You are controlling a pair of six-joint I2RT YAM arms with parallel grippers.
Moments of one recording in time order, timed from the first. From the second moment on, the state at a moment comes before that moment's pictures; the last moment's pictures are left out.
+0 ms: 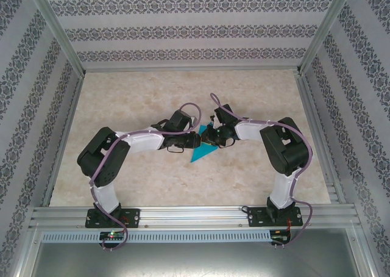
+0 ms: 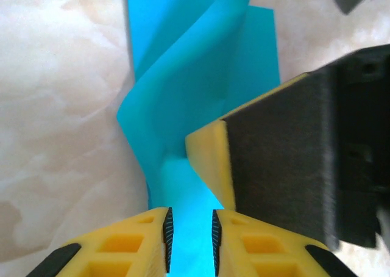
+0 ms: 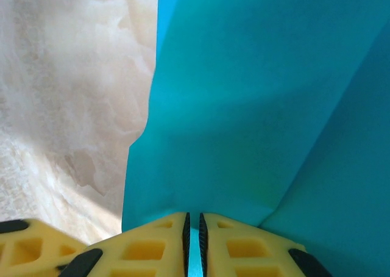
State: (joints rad) left arm -0.64 1.82 1.04 -0.14 0.27 -0.56; right arm 0.46 1.88 0.99 -0.18 -0.50 0.72
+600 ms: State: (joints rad) left arm -0.61 1.90 1.08 -0.20 0.27 -0.52; right arm 0.45 1.86 0.94 -0.09 -0.52 0.73
